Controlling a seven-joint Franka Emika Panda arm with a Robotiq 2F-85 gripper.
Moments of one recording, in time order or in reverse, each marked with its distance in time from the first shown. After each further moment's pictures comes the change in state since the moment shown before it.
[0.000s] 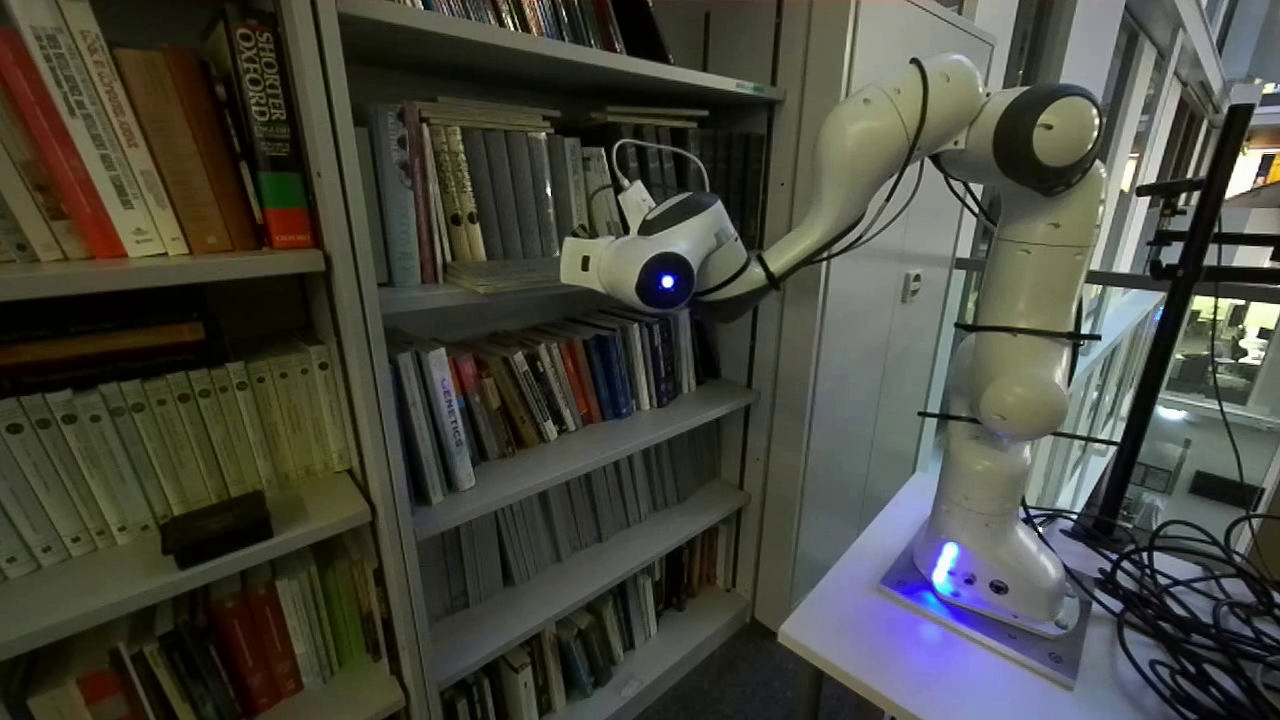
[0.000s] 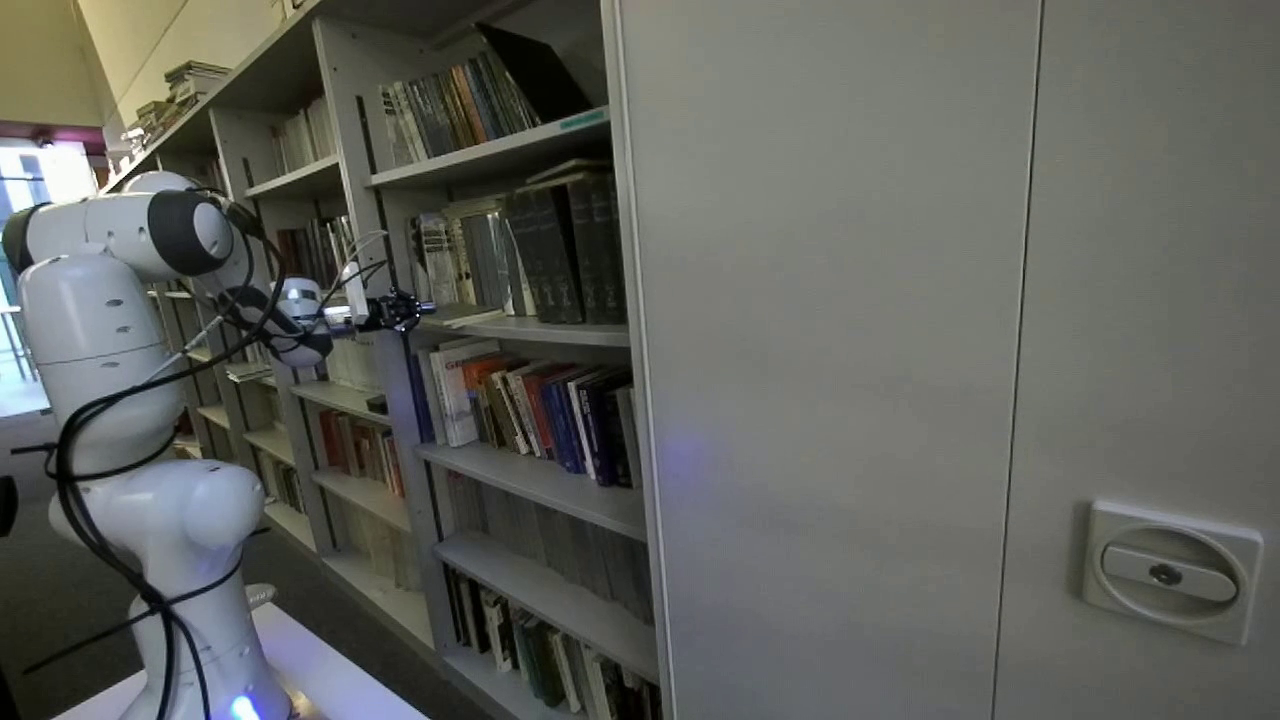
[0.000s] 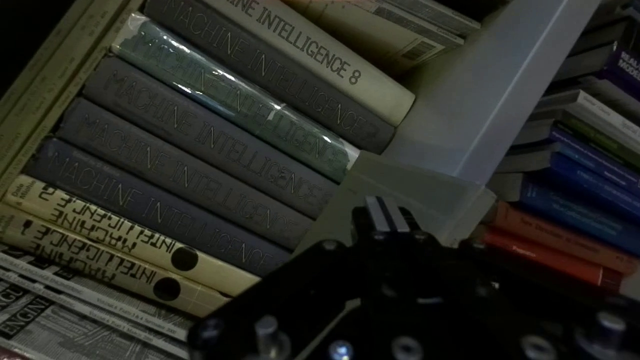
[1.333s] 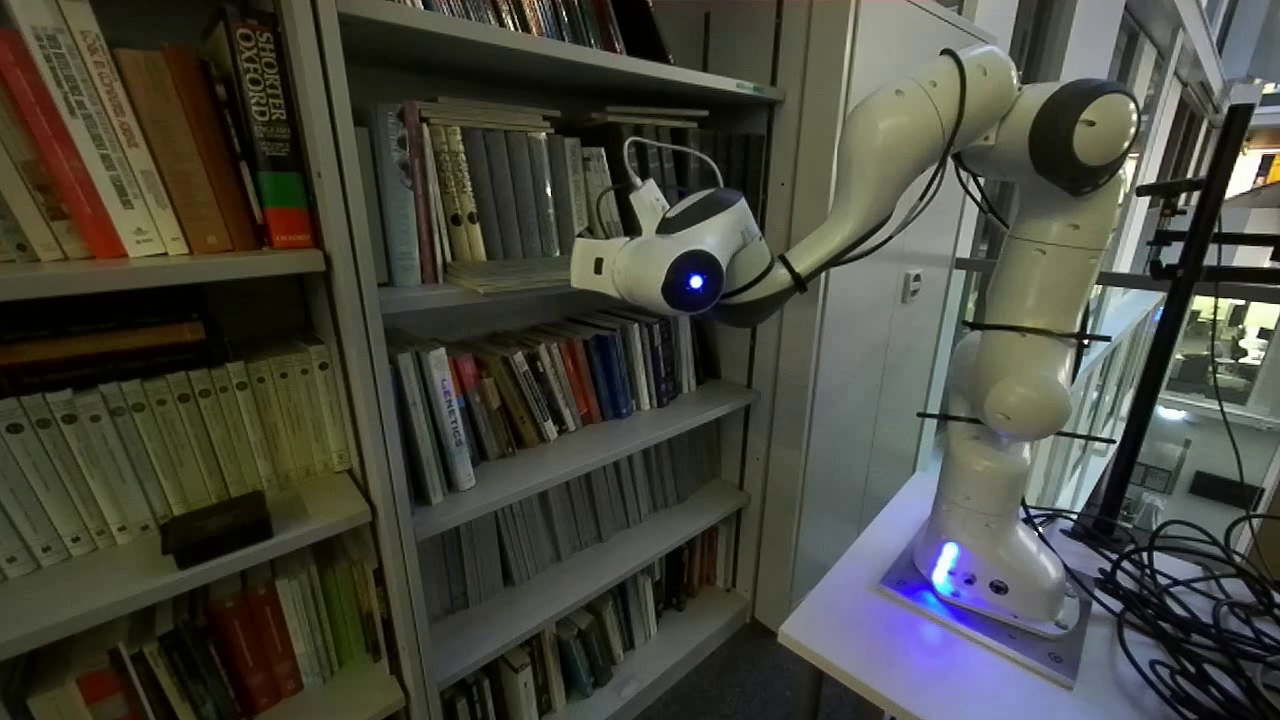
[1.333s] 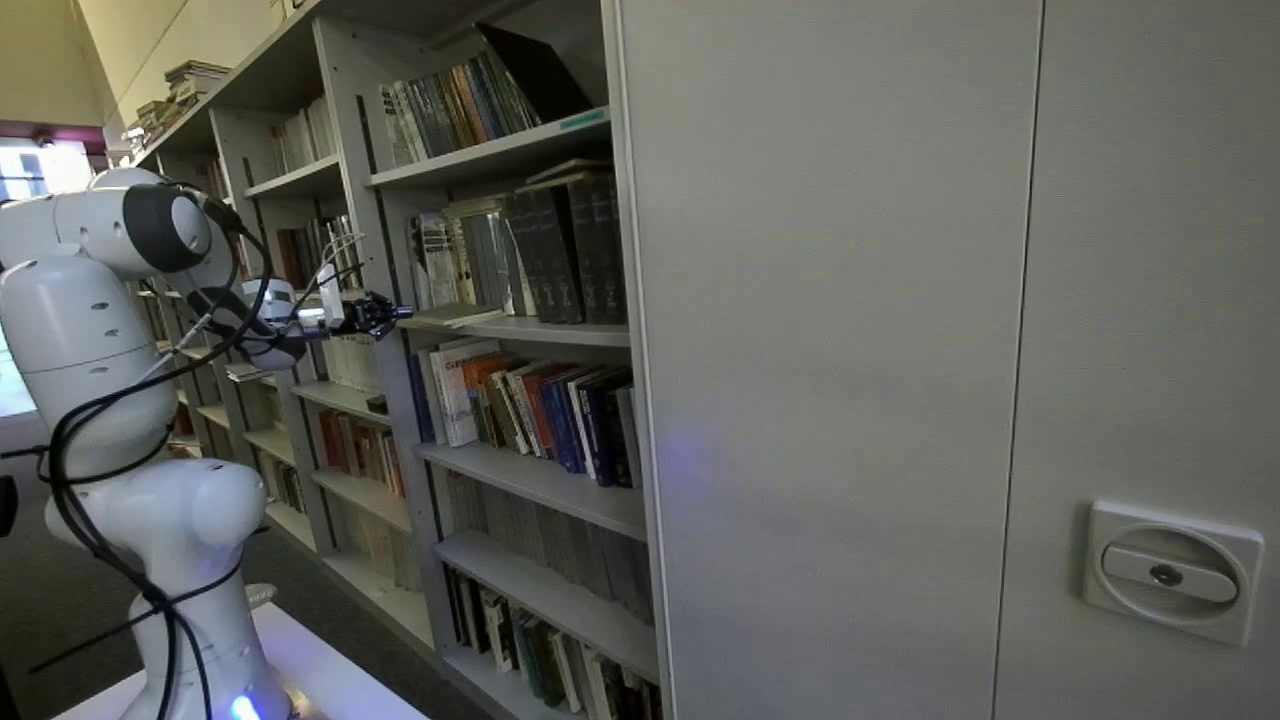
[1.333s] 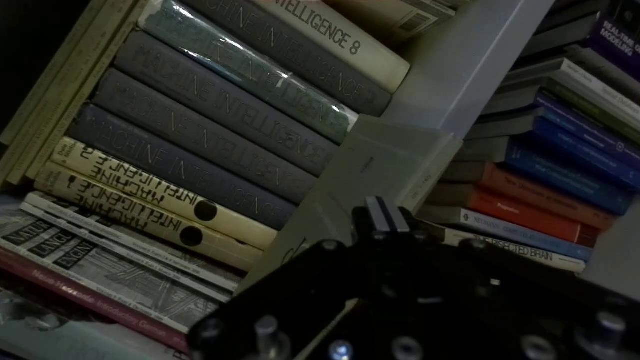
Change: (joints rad) arm 0.041 -0.076 0.036 -0.071 0.063 0.017 0.002
